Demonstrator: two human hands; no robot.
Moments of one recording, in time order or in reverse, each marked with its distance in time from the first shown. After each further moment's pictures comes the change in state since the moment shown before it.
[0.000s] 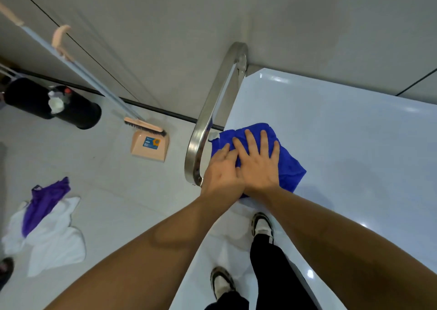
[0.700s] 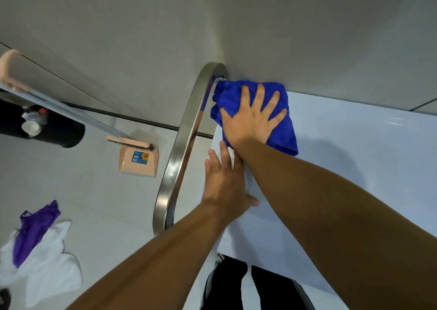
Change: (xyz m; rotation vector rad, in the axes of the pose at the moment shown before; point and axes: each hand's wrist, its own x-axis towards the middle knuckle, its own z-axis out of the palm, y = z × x) left_hand 0.120 0.025 0.028 0.559 -0.219 0.067; right_hand 0.187 0.038 -0.049 0.234 0.165 0.471
